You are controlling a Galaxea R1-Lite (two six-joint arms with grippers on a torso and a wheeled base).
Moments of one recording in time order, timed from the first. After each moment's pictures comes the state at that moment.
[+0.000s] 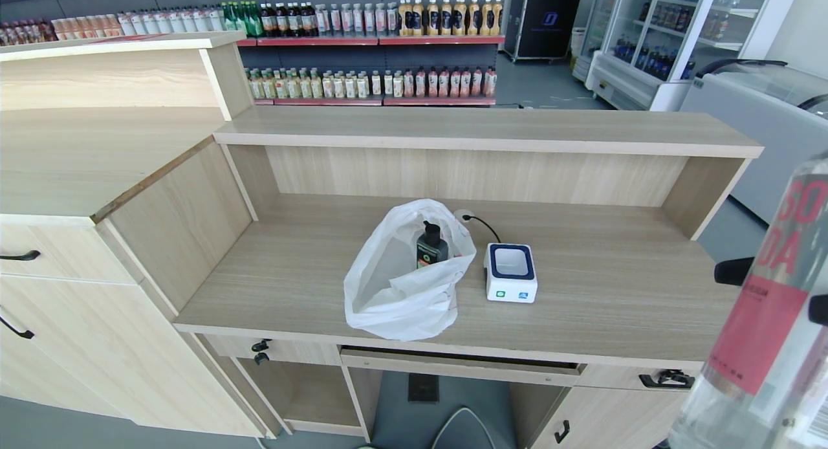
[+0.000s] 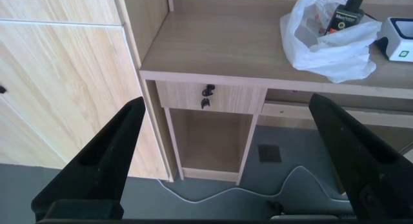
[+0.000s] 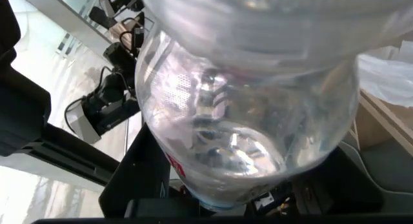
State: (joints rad) left arm 0.00 0.00 0.00 0.00 0.00 0.00; right arm 0.30 1.08 -0.93 0.09 1.05 0.16
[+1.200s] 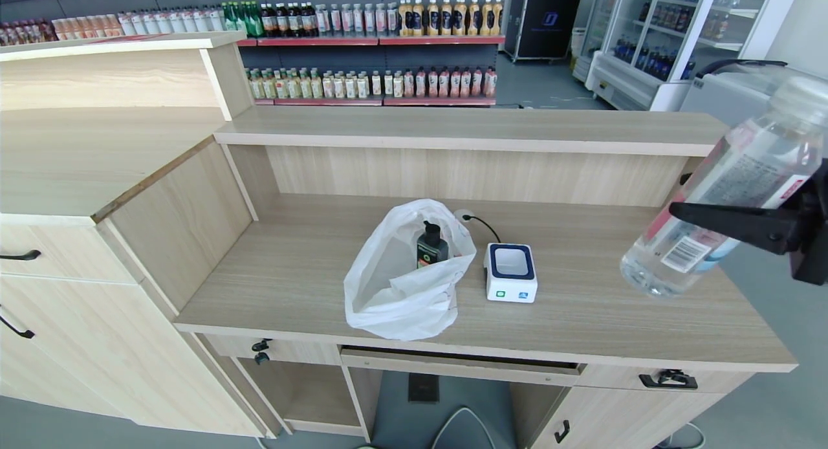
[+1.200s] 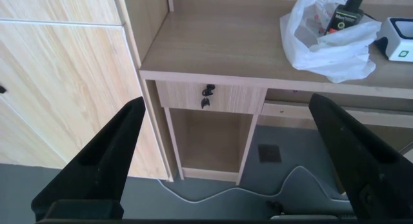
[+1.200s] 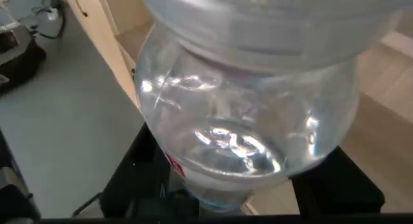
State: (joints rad) left arm 0.00 0.00 0.00 0.00 0.00 0.00; right arm 0.05 1.24 -0.83 -0.30 0.76 -0.28
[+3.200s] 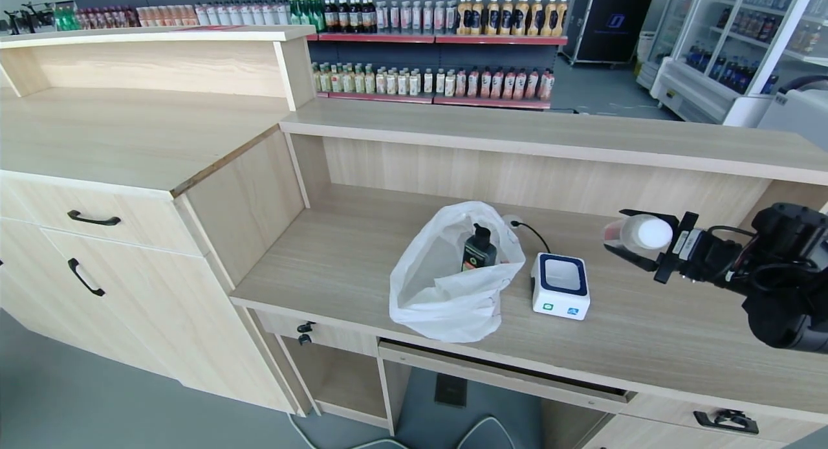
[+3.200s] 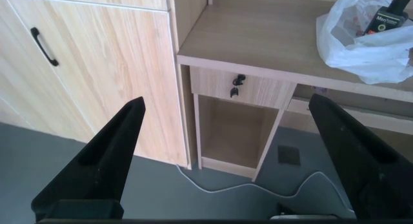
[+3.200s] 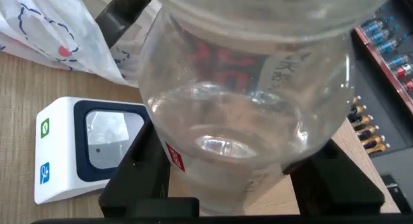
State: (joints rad) left arm 0.00 0.00 0.00 0.00 0.00 0.00; right arm -0.22 2.12 -0.82 -1.36 1.03 -1.02
